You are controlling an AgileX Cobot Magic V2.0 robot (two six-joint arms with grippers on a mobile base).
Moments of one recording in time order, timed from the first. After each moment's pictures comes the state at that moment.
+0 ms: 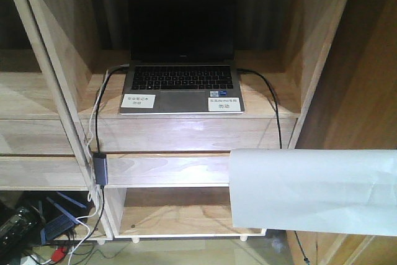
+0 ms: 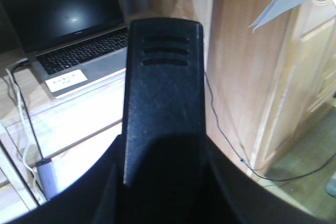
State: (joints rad) left arm -0.45 0.19 -0.52 -0.27 0.75 0.27; right arm 0.10 0.07 -0.09 -0.78 -0.48 1.78
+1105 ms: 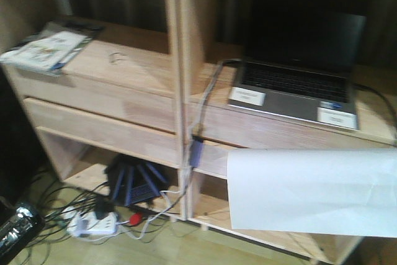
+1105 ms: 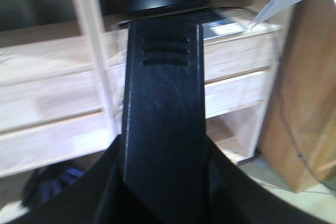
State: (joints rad) left arm -0.45 0.19 -0.52 -0.27 0.75 0.27; right arm 0.10 0.07 -0.09 -0.78 -0.49 1.78
